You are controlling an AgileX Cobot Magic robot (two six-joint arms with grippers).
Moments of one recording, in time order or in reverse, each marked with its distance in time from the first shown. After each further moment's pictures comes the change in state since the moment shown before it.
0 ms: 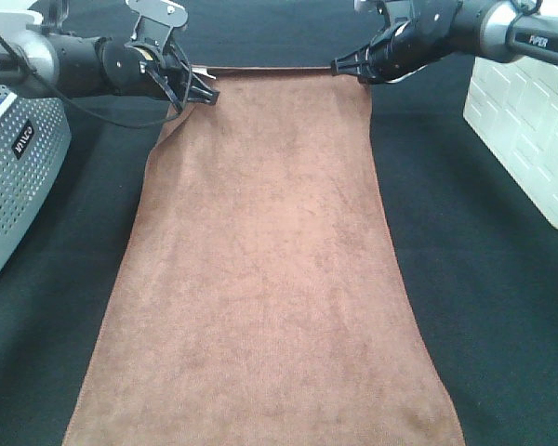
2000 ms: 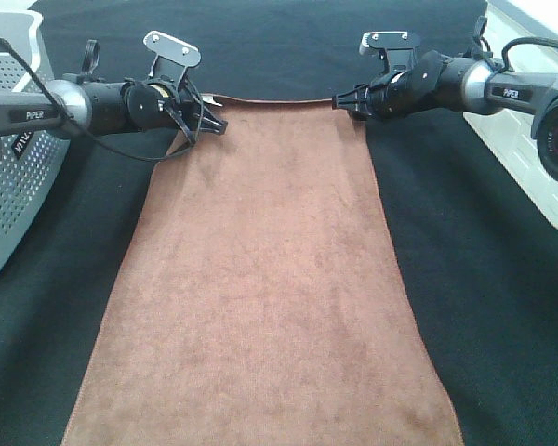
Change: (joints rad) left arm -0.003 0.186 -0.162 0.008 -0.035 0.001; right arm -0.017 0.138 0.000 0.095 -0.180 -0.001
